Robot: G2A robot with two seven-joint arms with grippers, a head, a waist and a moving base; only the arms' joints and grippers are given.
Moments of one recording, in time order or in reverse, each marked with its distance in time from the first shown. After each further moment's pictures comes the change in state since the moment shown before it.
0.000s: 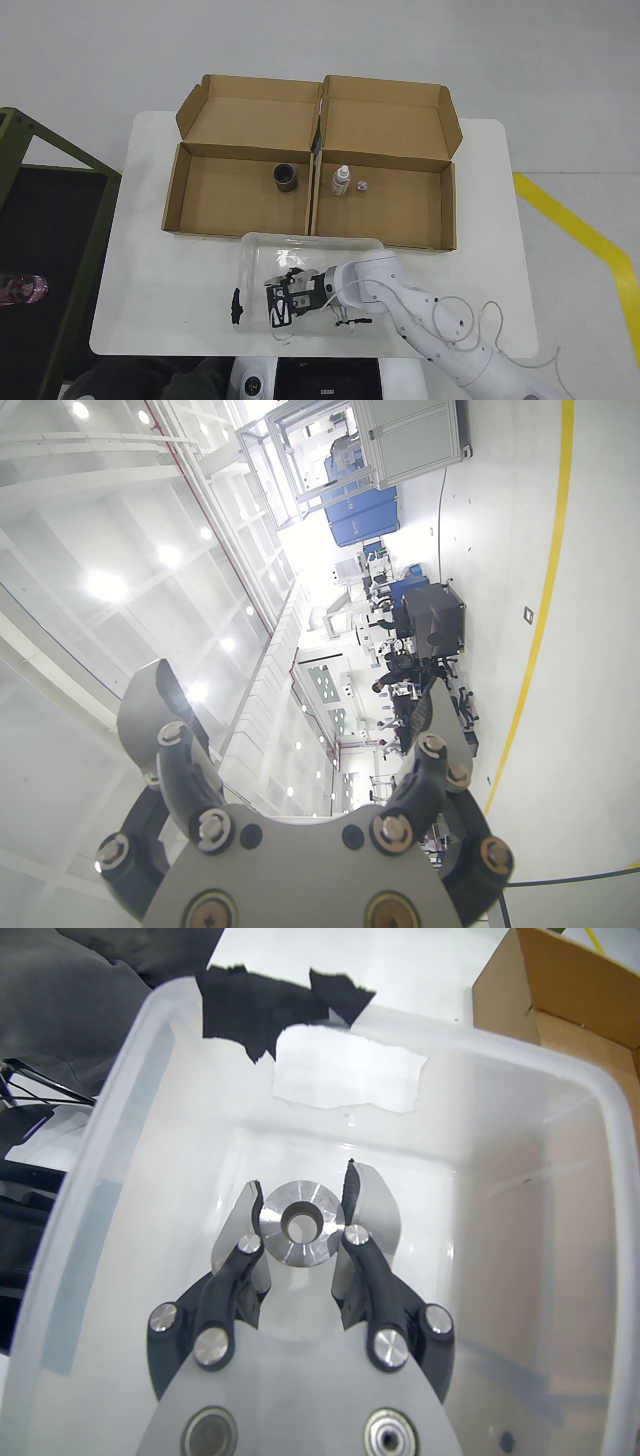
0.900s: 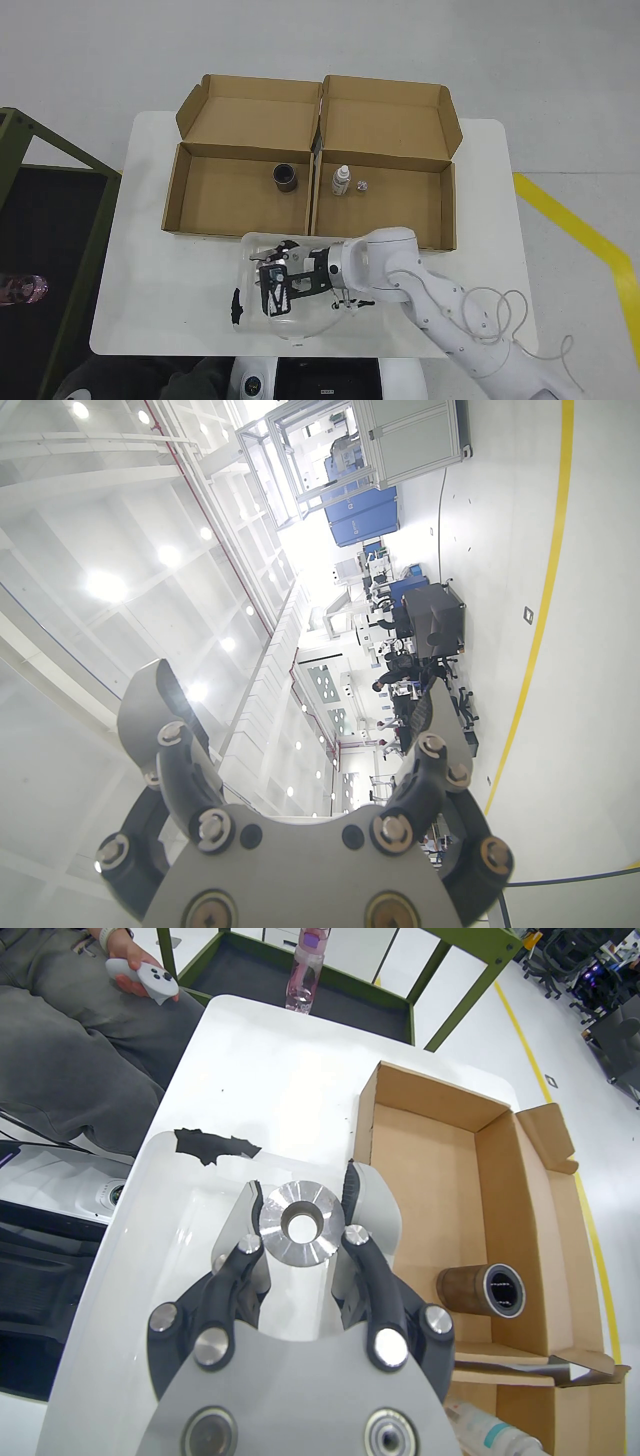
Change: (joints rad) left arm 0.000 0.000 0.000 0.000 0.000 0.000 0.000; right arm 0.075 0.009 0.071 -0.190 0.125 0.006 0.078
